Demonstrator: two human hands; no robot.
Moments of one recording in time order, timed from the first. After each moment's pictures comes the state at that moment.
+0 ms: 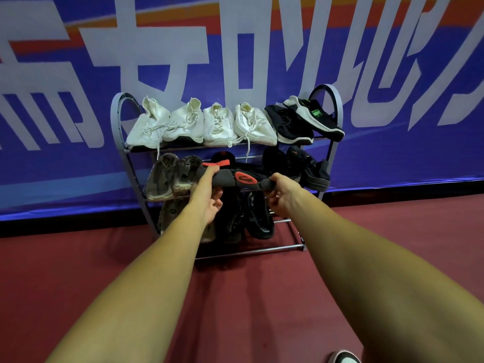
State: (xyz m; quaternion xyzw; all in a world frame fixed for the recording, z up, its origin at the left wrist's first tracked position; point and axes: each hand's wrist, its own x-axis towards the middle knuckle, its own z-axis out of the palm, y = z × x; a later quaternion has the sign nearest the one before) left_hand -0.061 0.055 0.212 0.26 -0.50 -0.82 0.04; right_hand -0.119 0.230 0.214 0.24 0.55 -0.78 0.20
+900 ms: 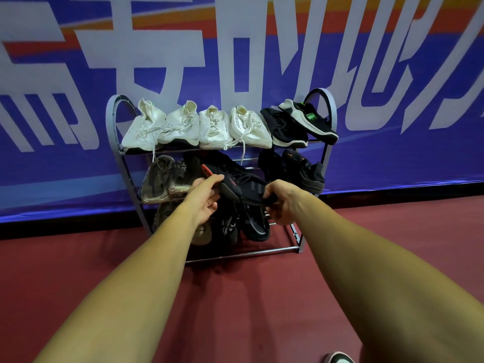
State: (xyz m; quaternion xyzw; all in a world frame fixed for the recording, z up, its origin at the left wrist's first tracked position) left_hand -0.064 0.052 0.215 0.23 -0.58 -0.78 -0.01; right_hand -0.093 0.247 0.228 0.21 0.69 -0.64 0.28
